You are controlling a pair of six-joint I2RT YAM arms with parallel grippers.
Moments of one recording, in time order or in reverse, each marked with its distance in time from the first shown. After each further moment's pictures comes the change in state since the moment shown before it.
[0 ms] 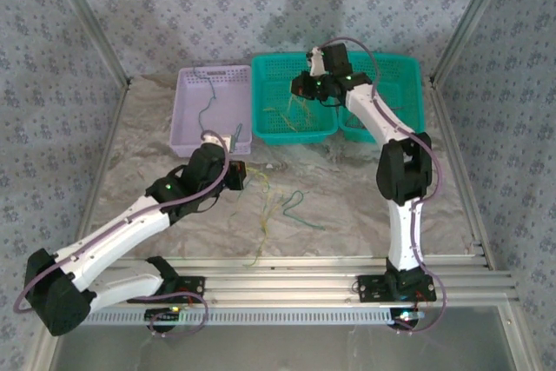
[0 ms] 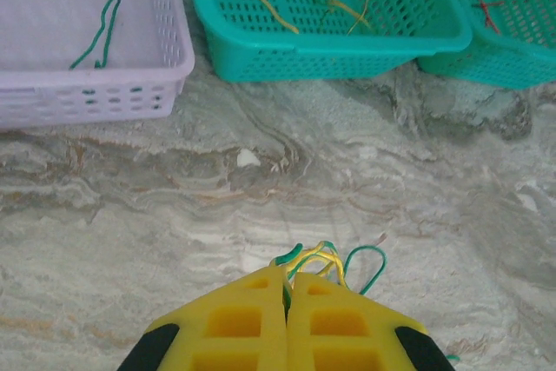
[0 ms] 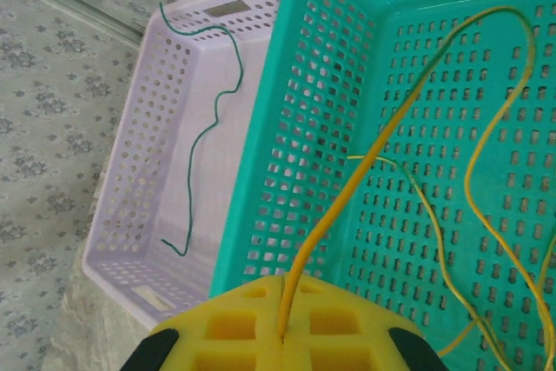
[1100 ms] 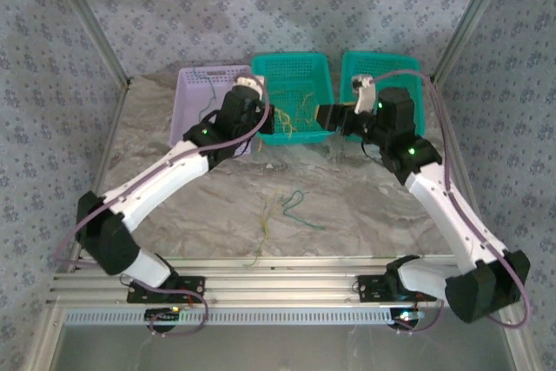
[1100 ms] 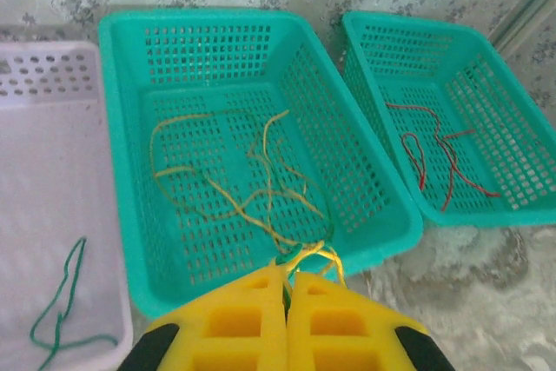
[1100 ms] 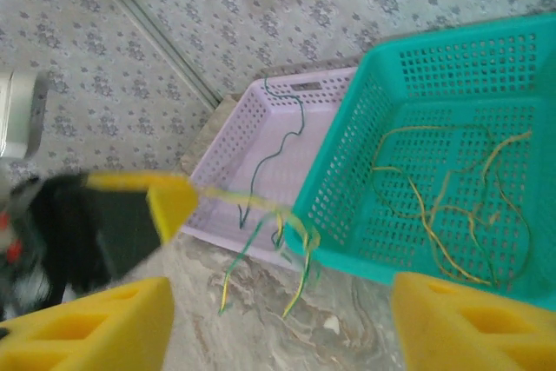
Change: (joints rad) left arm 0.039 0.493 0.571 0.085 -0.089 0.197; right arm 0.018 -0.985 -0.858 0.246 0.124 -0.056
